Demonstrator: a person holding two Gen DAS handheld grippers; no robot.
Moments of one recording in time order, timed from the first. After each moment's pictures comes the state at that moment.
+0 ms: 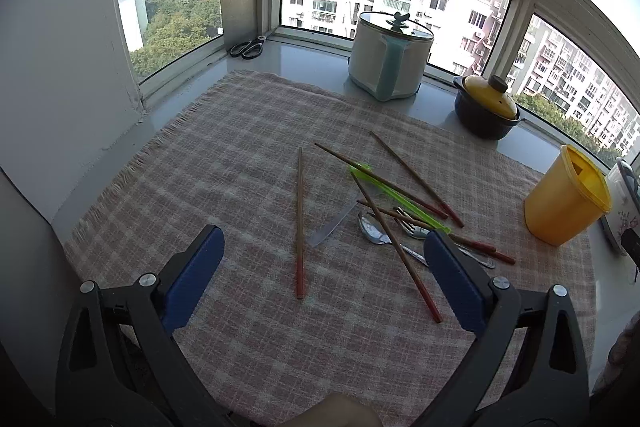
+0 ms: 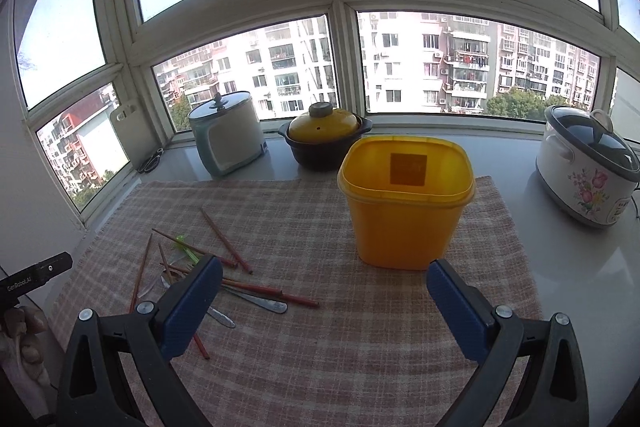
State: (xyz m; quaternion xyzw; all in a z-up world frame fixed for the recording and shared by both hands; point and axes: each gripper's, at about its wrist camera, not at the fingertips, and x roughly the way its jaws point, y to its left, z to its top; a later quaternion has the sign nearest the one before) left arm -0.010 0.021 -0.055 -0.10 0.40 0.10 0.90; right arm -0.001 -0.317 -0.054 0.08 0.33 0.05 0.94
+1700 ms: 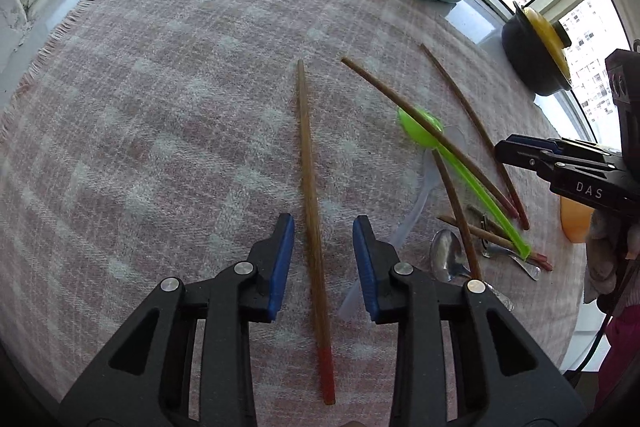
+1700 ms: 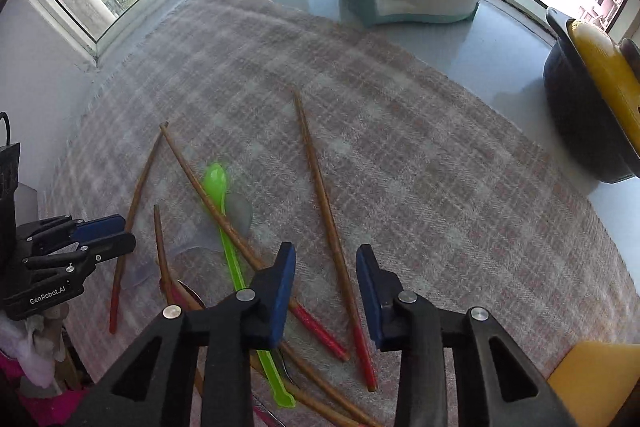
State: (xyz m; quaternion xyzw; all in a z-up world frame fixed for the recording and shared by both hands) left arm 0.140 0.093 -0.198 -0.19 0.58 0.00 0.79; right arm 0.262 -0.095 -0.186 -0.11 0.59 0.27 0.75
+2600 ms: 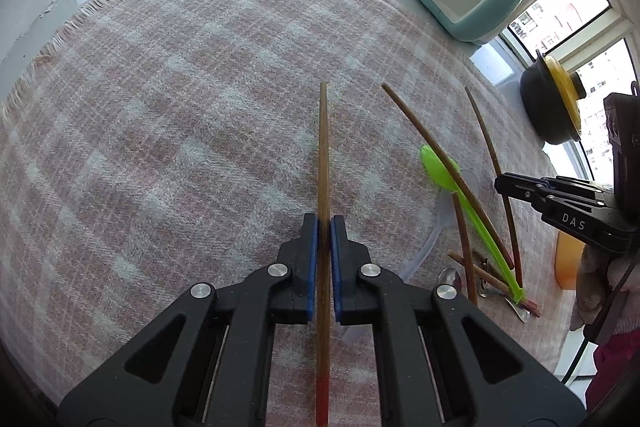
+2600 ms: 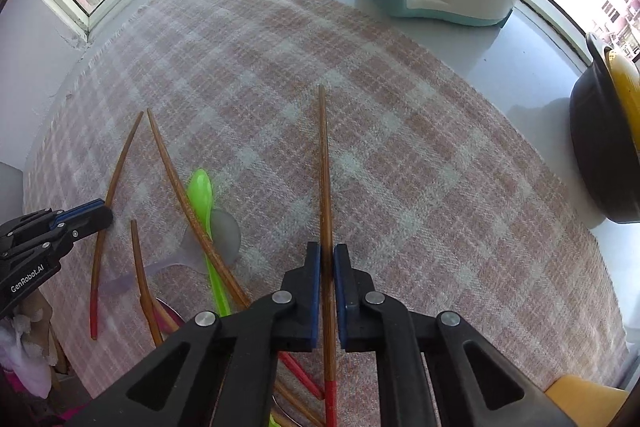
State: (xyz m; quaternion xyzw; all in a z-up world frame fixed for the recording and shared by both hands) left arm 0.136 0.111 -0.198 -0.25 0.54 0.05 0.80; right arm 0.277 -0.075 -0.195 -0.13 0.60 0.27 0.74
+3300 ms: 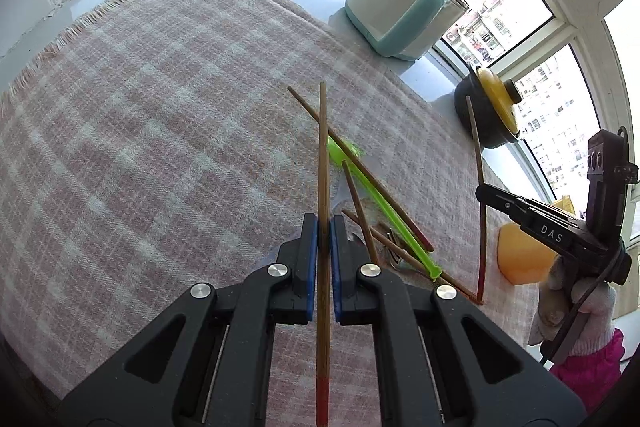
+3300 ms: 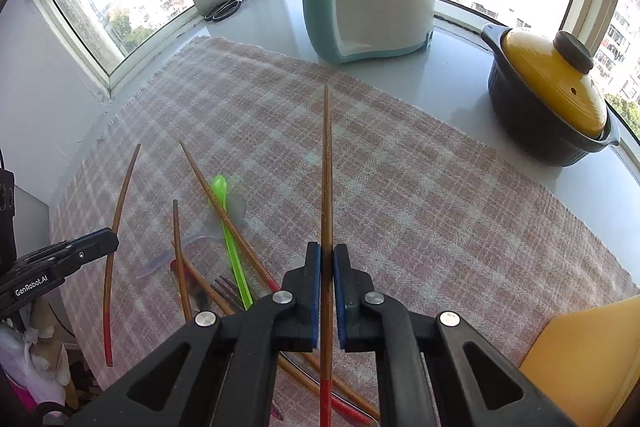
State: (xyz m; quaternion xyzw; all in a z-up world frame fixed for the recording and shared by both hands) left arm 0.097 0.063 -0.146 -0.28 0.48 0.00 0.83; right arm 0.222 -0.157 -0.139 -0.05 0.53 0.26 0.81
